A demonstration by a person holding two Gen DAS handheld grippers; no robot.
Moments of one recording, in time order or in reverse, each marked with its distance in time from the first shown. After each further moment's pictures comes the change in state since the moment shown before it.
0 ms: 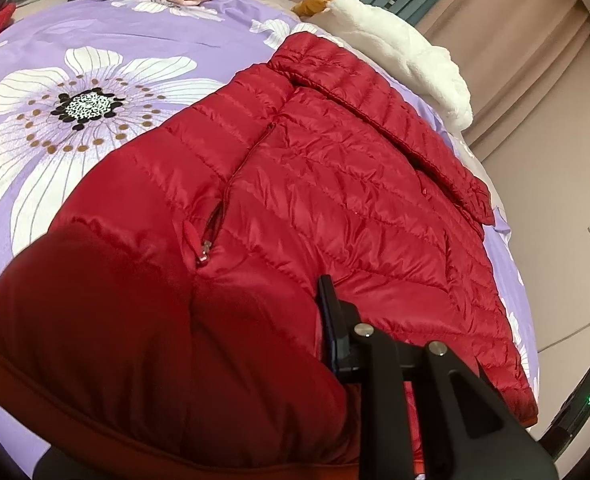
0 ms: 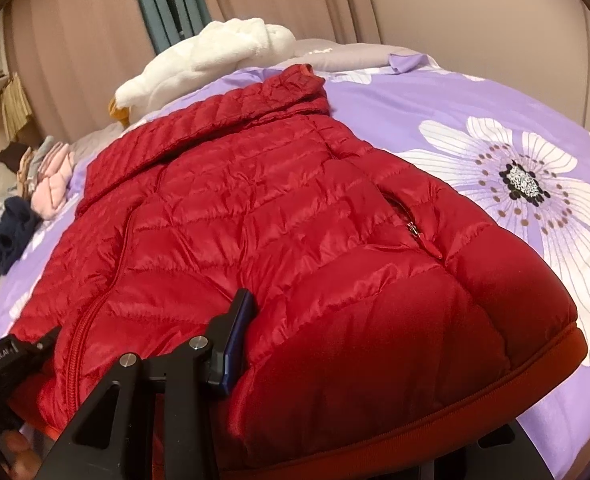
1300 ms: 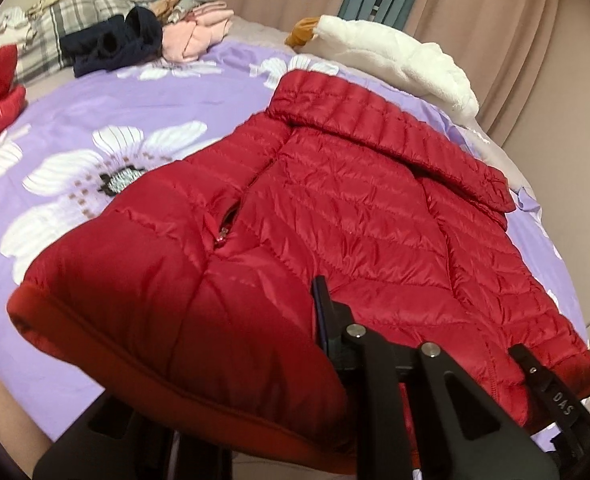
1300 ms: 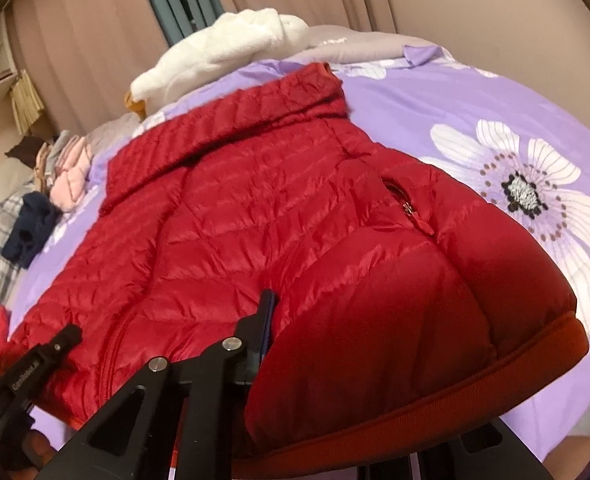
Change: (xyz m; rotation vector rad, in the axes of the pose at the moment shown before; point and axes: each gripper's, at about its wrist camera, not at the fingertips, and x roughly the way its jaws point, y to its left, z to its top) left arm -0.032 -0.027 0.003 0.180 -0.110 0.177; right arm -0.026 0.007 0.019 -0.003 0.076 0.065
